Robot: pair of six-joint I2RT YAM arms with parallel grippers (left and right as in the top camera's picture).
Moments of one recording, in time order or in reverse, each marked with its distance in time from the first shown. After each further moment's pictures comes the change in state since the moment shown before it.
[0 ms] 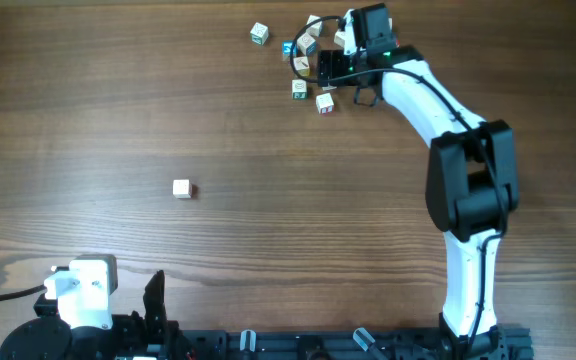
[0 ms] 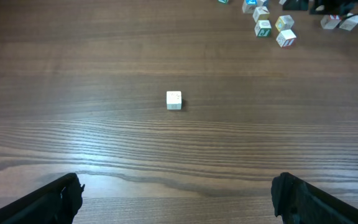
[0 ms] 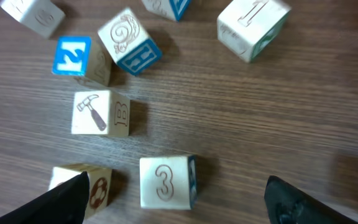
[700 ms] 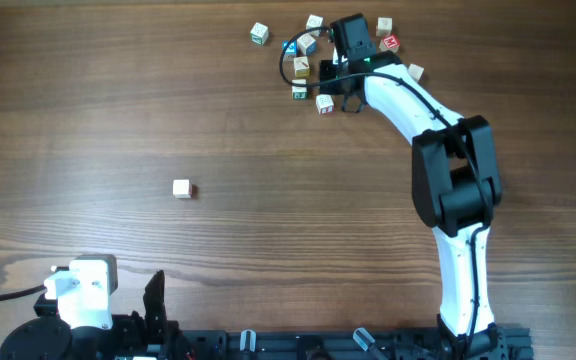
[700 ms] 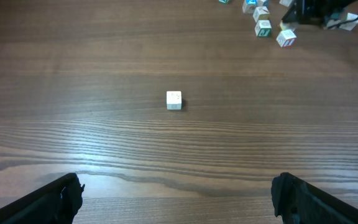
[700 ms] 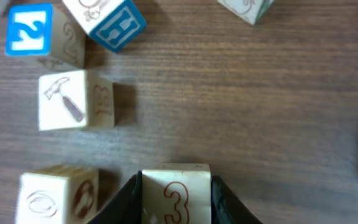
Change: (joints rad) left arm 0.000 0.000 0.000 0.000 0.000 0.000; right arm 0.043 0.043 0.051 -0.084 0.097 0.090
